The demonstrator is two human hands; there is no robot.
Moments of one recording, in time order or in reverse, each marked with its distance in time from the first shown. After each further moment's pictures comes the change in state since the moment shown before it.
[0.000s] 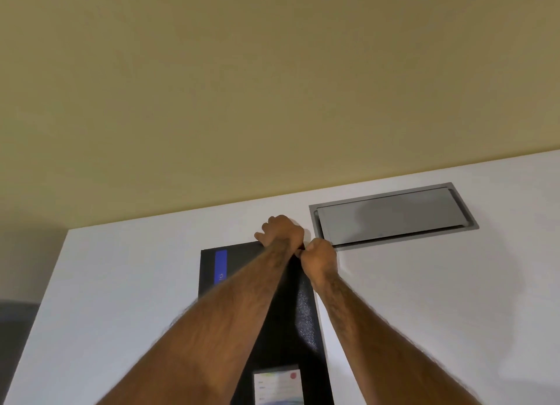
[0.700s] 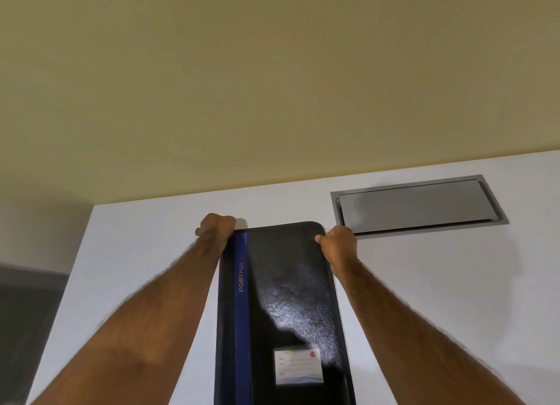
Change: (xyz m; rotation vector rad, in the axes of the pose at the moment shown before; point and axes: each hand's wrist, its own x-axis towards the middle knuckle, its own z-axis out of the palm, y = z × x) left_hand 0.040 -0.176 -0.065 -0.502 0.058 -0.376; right_hand 0.007 -0.002 0.008 -0.124 0.011 0.007
